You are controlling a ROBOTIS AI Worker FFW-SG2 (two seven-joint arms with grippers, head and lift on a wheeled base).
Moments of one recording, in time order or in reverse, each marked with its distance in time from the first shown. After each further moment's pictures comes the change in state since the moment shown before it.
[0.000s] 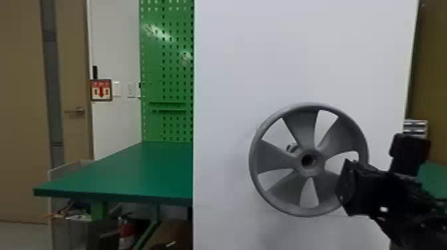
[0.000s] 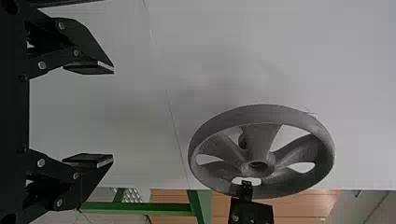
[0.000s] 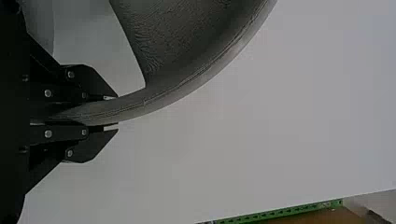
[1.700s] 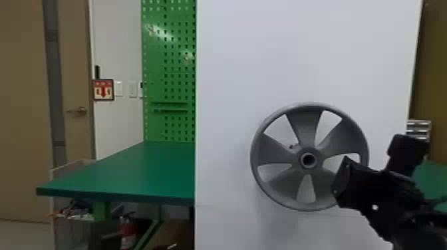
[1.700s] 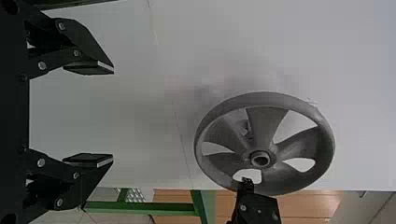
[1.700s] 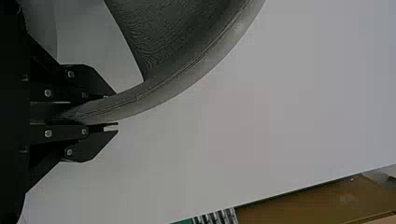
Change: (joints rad) left arm -0.002 0.009 -0.008 0.000 0.002 0.008 0.000; right arm -0.029 0.002 0.018 0.049 -0.128 -0.026 -0.172
